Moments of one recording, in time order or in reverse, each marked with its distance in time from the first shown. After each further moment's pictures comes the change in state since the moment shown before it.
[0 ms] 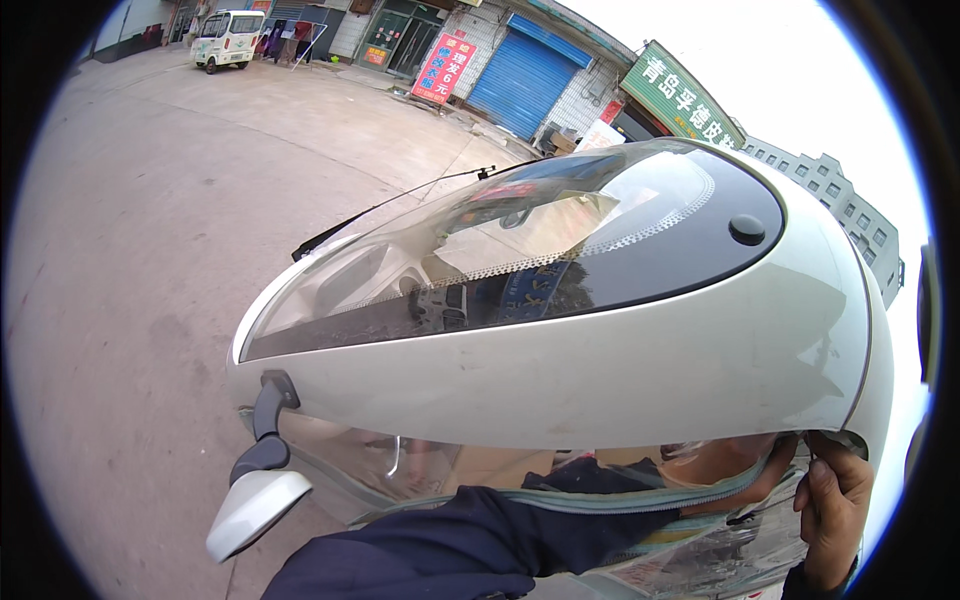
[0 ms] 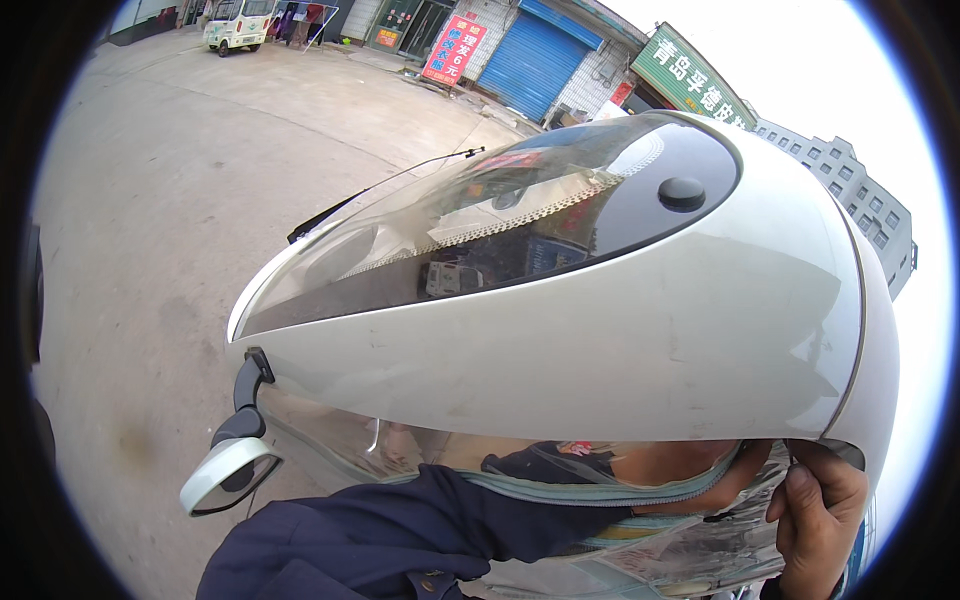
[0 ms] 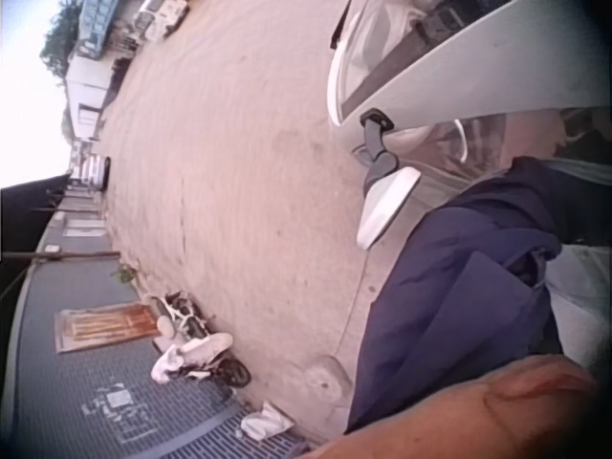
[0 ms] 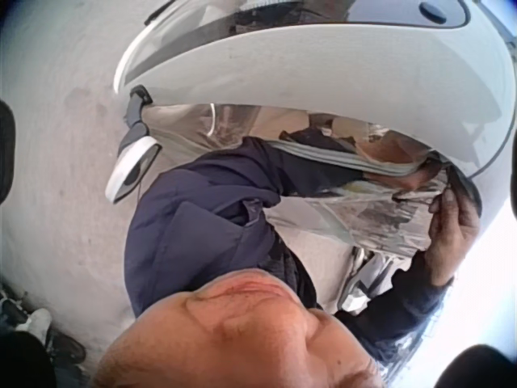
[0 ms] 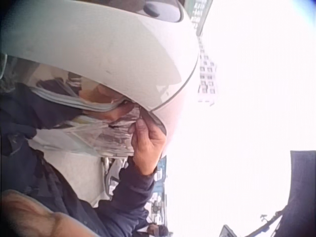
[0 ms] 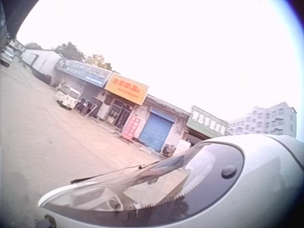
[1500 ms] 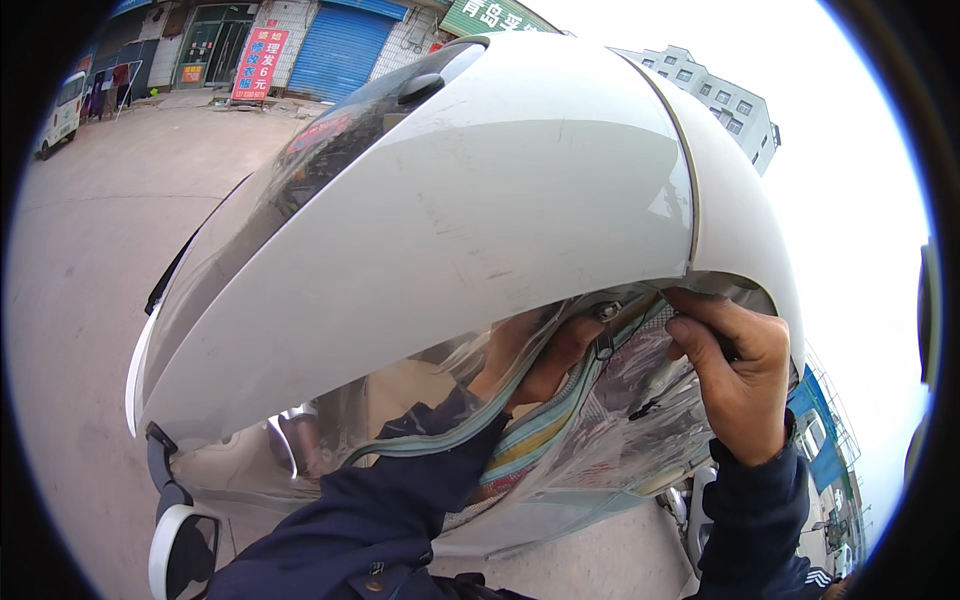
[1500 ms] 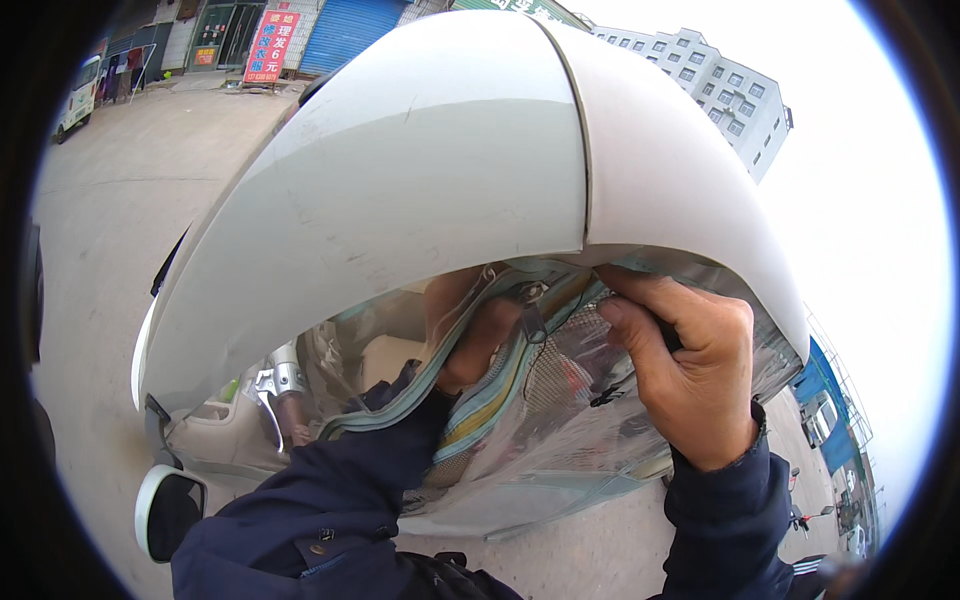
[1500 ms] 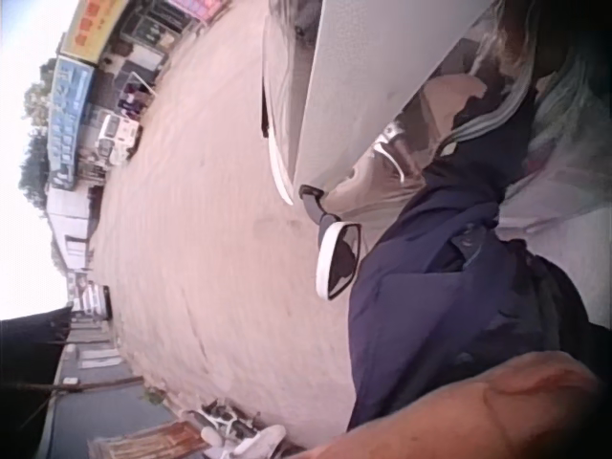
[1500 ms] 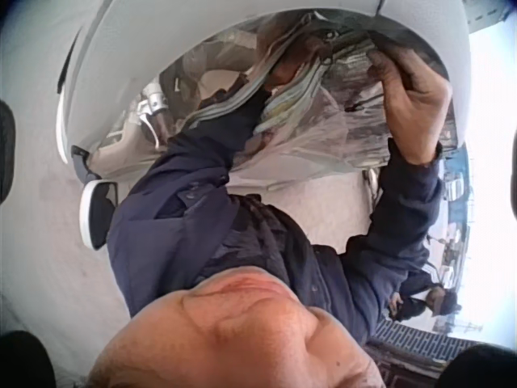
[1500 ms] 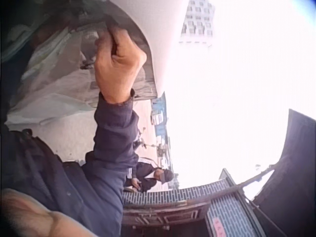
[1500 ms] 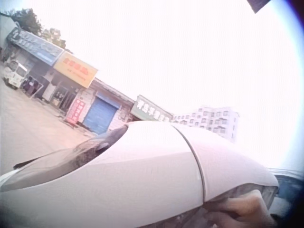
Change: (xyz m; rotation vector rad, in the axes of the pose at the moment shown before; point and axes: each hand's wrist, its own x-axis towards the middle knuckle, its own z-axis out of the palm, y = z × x) left_hand 0.002 -0.041 0.007 -1.505 0.354 -0.339; right_hand 0.006 0.005 0.004 -0.324 0.098 -0.339
